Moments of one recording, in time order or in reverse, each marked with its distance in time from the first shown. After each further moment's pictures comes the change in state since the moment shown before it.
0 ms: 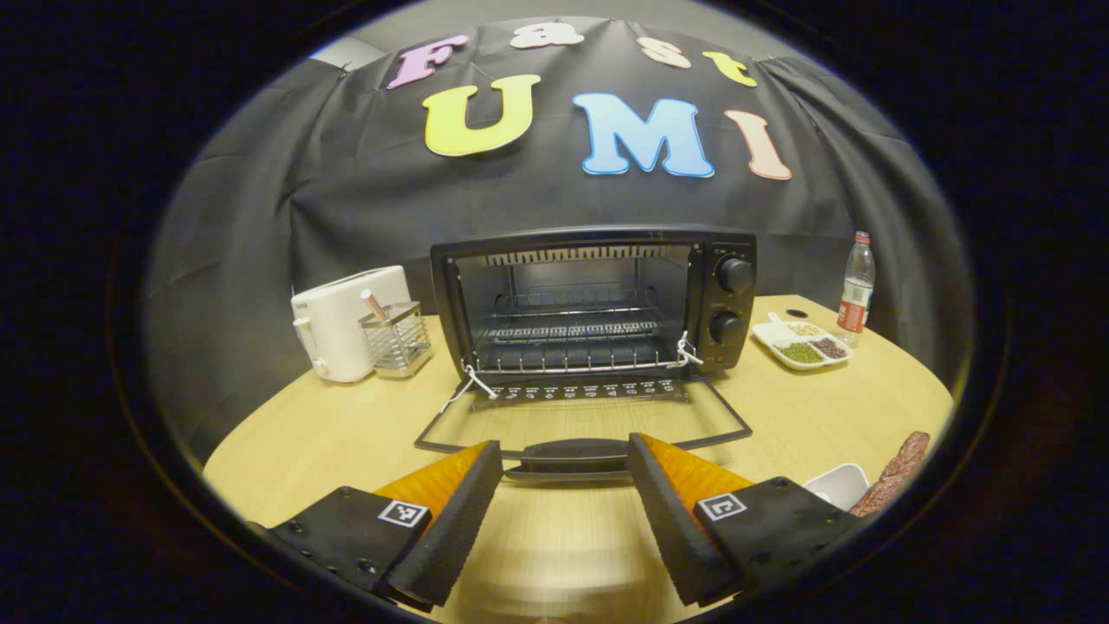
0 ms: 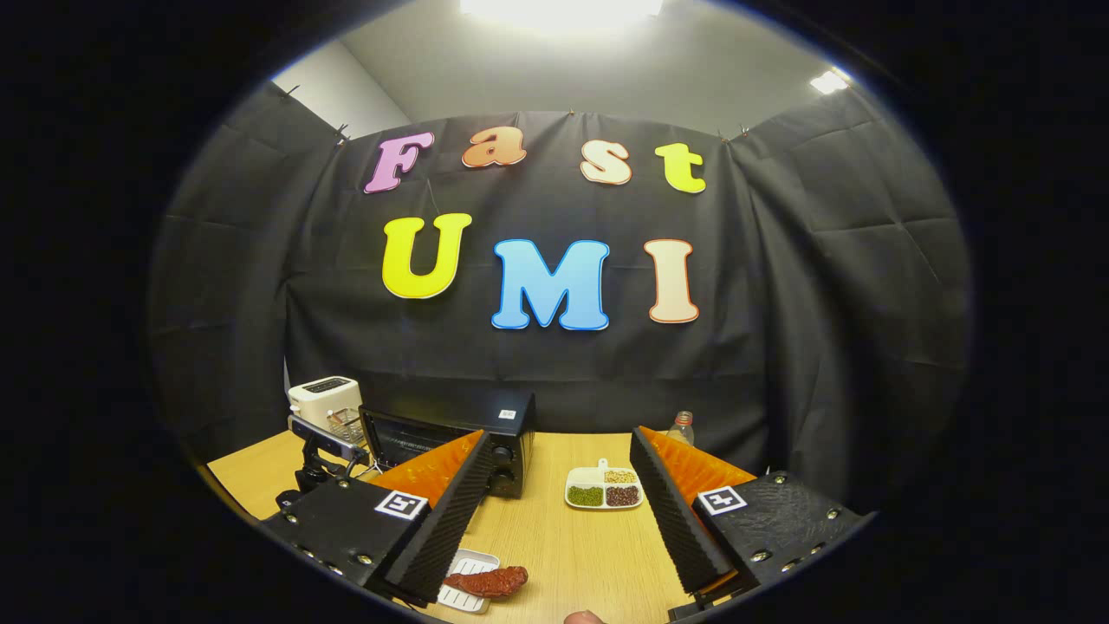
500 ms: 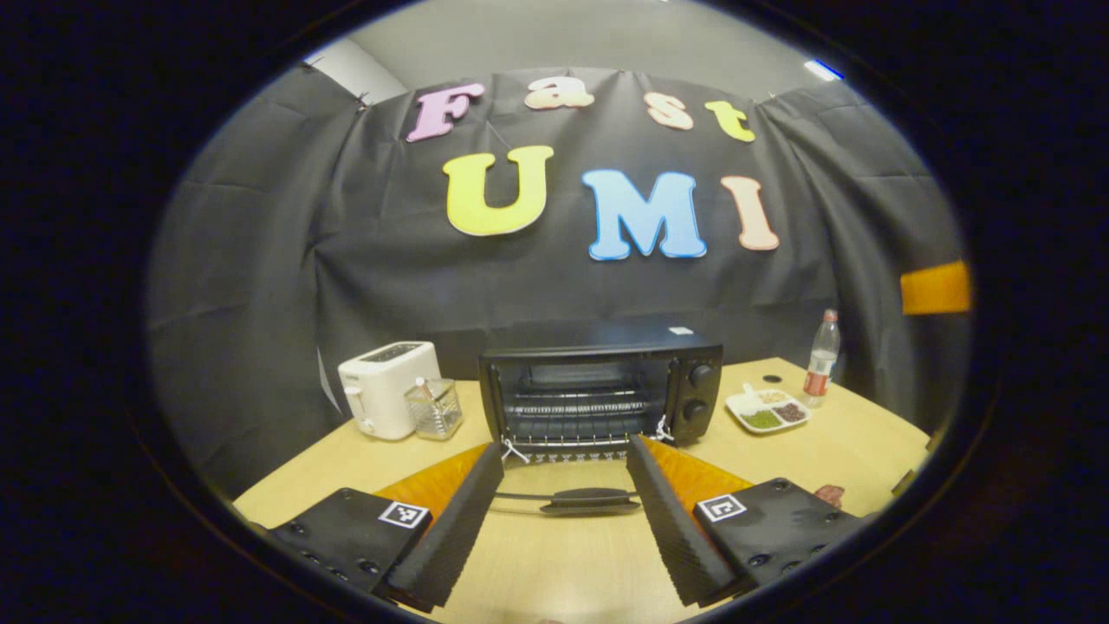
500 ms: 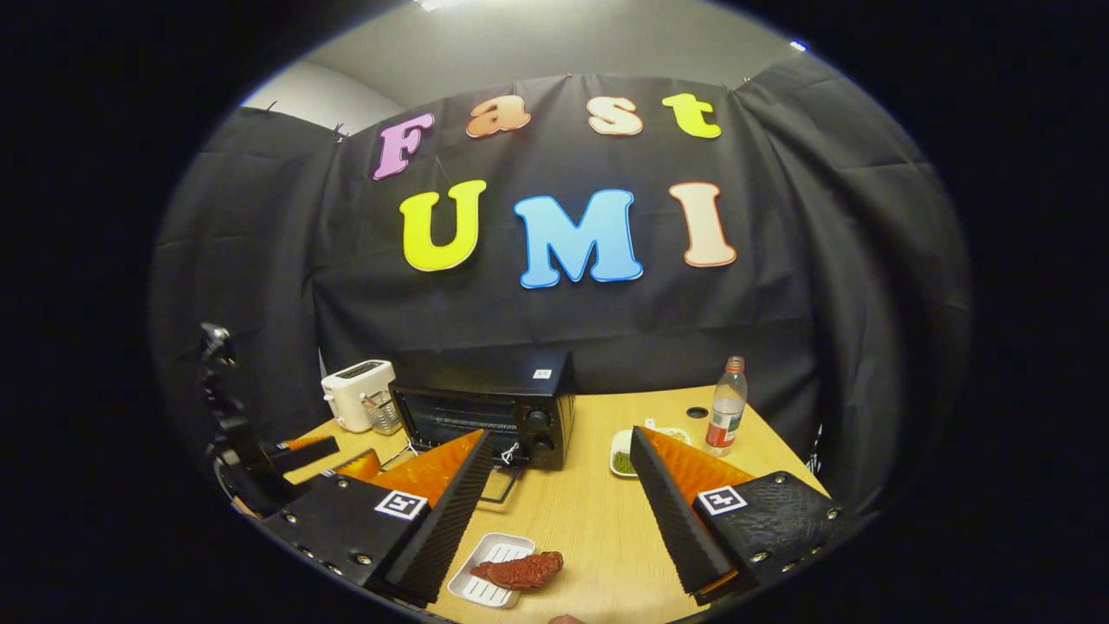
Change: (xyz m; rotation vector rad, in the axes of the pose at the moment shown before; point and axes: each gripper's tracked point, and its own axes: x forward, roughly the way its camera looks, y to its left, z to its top) left arm -0.115 0.027 0.110 -0.026 -0.213 -0.006; right arm 0.029 0.017 -0.064 0.102 0.149 0.142
